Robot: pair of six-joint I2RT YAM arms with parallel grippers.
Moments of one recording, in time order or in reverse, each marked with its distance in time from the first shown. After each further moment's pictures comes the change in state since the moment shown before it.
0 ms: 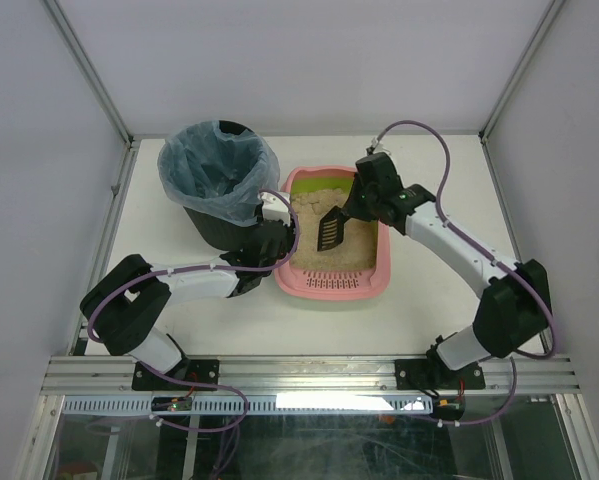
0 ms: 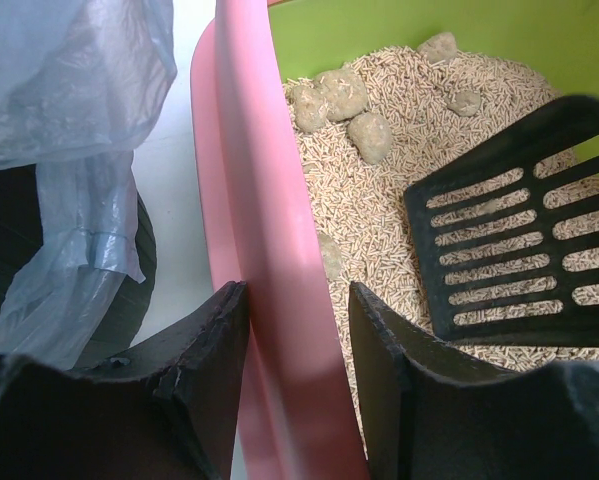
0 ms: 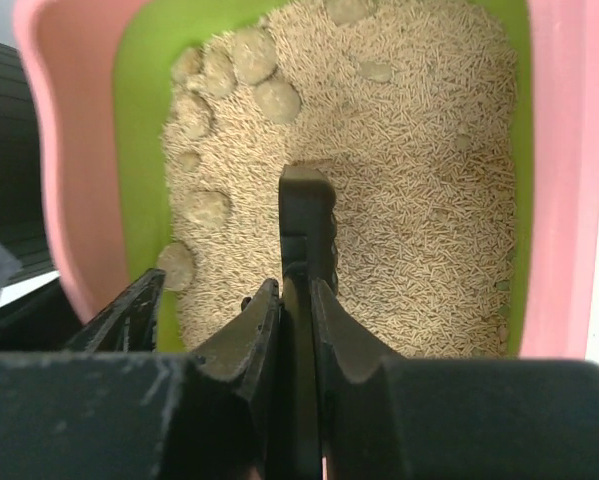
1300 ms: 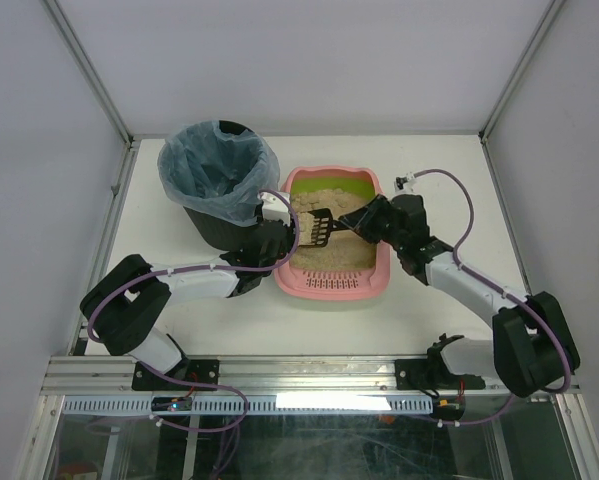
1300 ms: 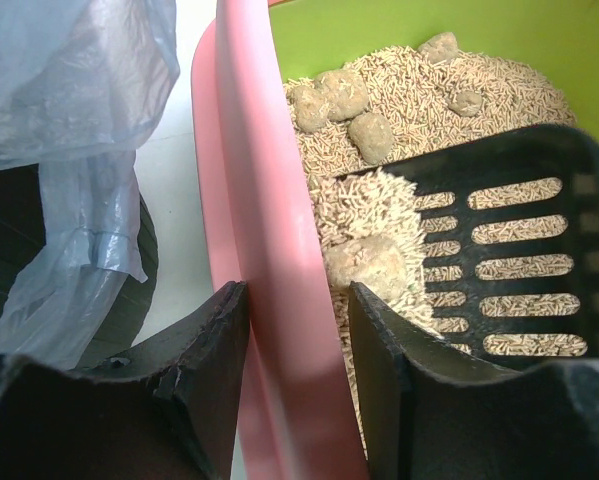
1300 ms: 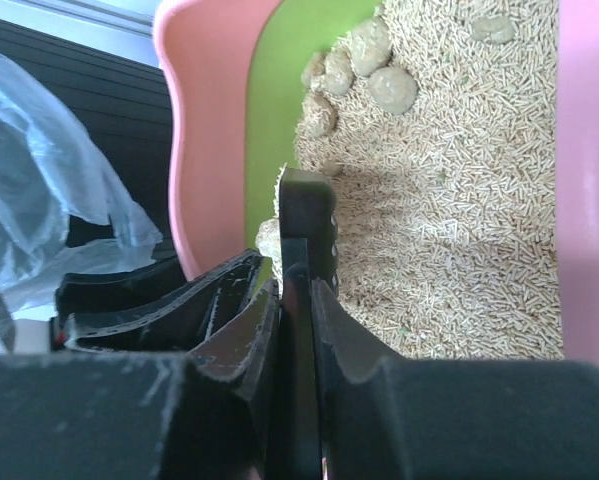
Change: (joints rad) left arm 0.000 0.000 0.000 0.000 -0.002 0.001; right arm -0.086 -0.181 -0.556 0.713 -0.287 0.311
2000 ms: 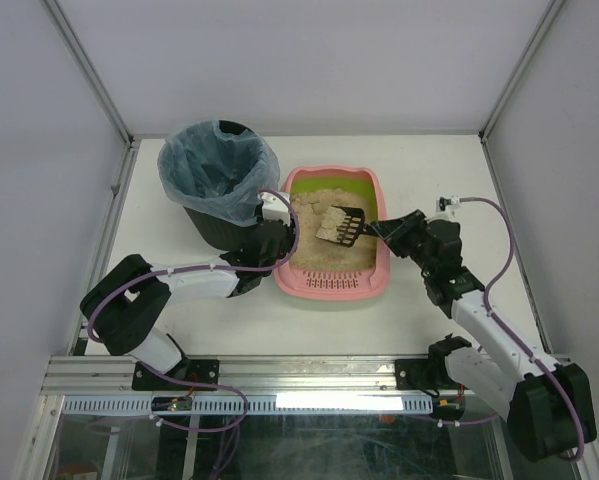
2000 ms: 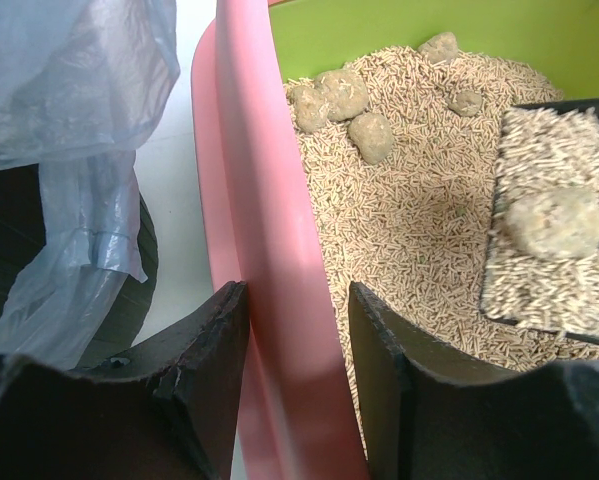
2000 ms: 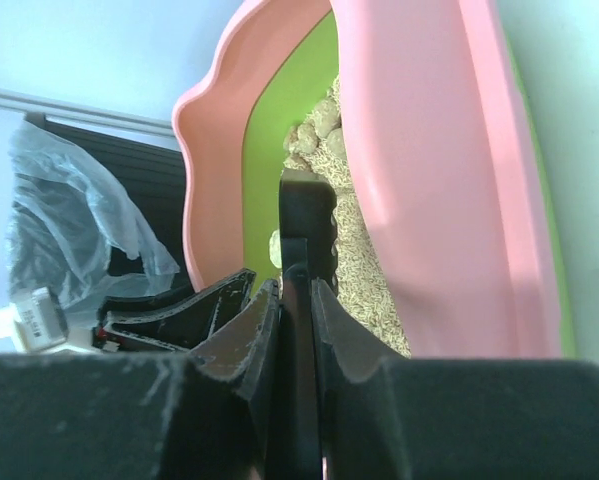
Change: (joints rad) left arm 0.000 0.000 0.000 0.000 0.000 0.000; right arm -0.121 -0.351 -0.195 -0.052 0.083 0.058
